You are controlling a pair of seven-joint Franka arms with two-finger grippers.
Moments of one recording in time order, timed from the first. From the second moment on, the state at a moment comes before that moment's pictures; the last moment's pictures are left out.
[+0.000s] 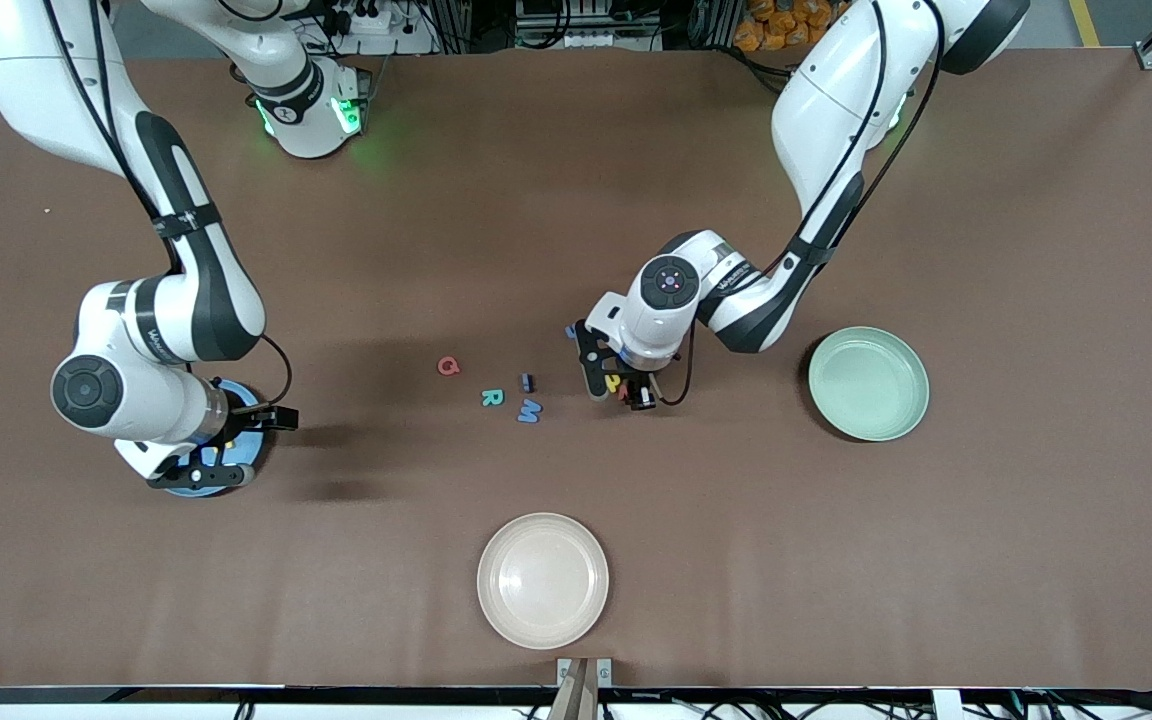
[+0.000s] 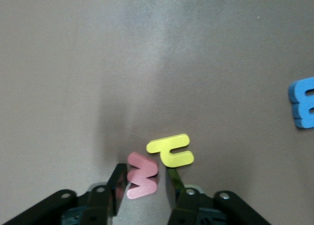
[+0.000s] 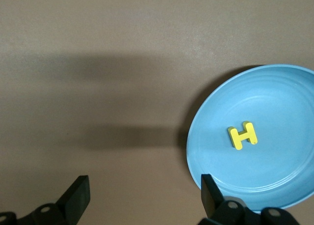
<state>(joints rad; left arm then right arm) -0.48 0.76 -0.25 -1.70 0.23 2.55 0.53 0.05 0.53 0.03 -1.71 -0.02 2.11 0.07</state>
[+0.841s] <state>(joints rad) -0.43 0.76 -0.24 -1.69 0.23 2.54 0.60 0.28 0.55 0.03 -1.72 0.06 2.17 0.39</state>
